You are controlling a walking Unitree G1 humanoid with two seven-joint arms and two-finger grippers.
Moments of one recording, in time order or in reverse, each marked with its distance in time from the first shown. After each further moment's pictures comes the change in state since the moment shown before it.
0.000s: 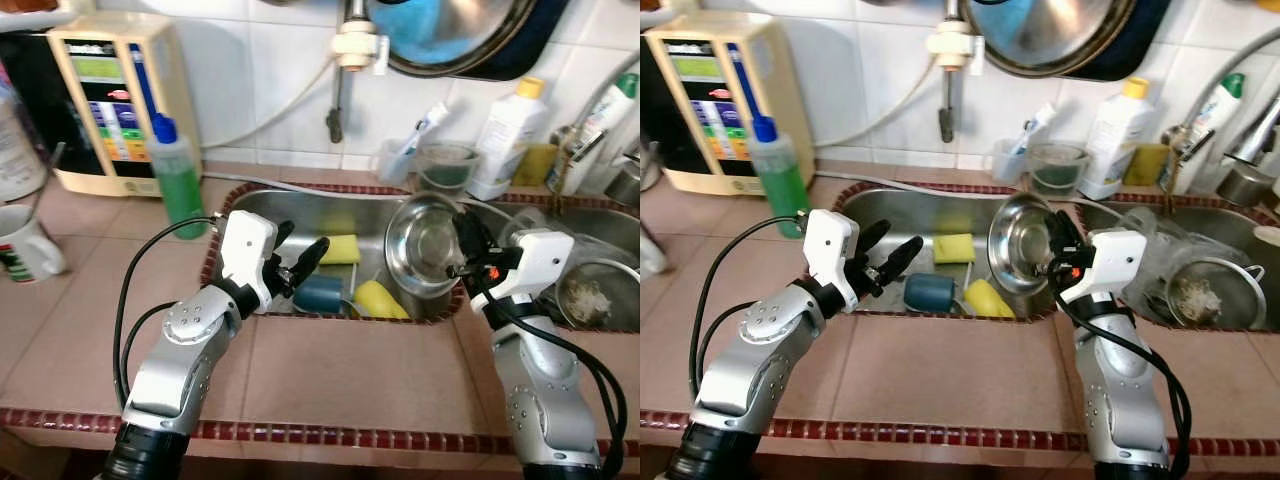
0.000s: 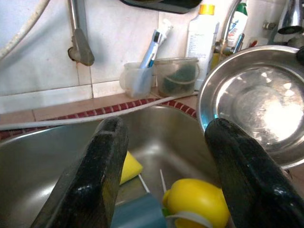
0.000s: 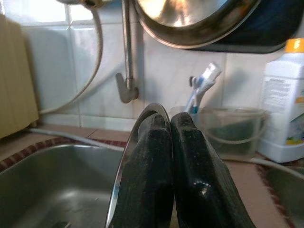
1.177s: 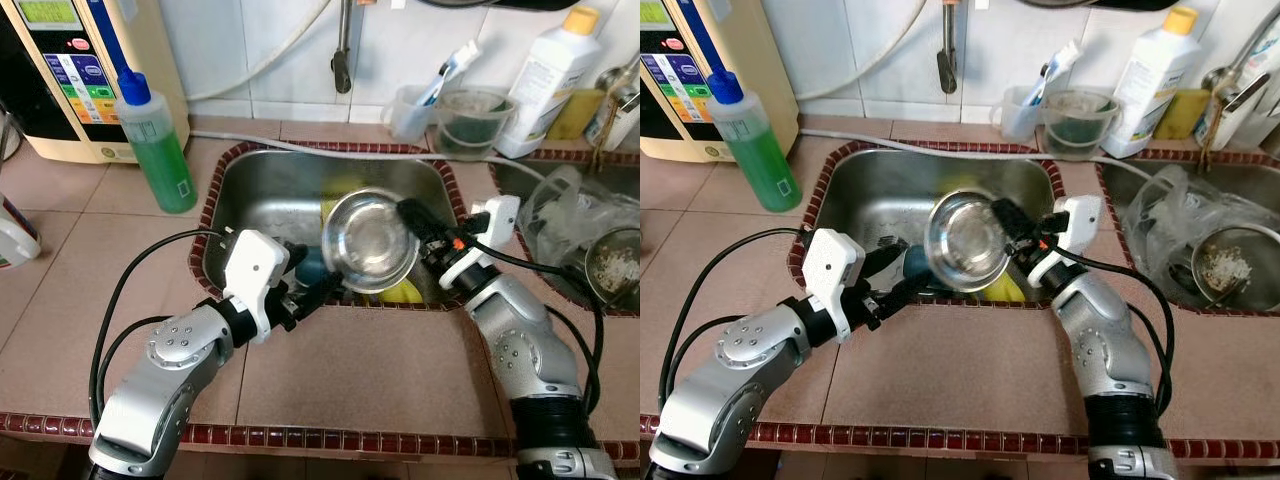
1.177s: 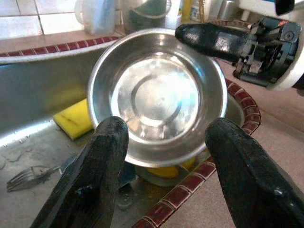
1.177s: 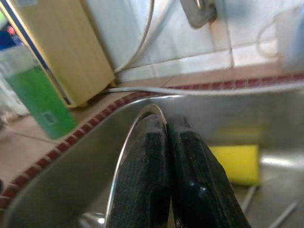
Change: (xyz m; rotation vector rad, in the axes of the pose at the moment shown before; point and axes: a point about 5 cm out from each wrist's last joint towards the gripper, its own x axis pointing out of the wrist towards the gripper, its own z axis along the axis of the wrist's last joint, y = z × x) left arm -0.024 -0.025 0.011 0.025 0.088 -0.141; right arm 0.045 0.016 -0.010 0.336 0.114 0.369
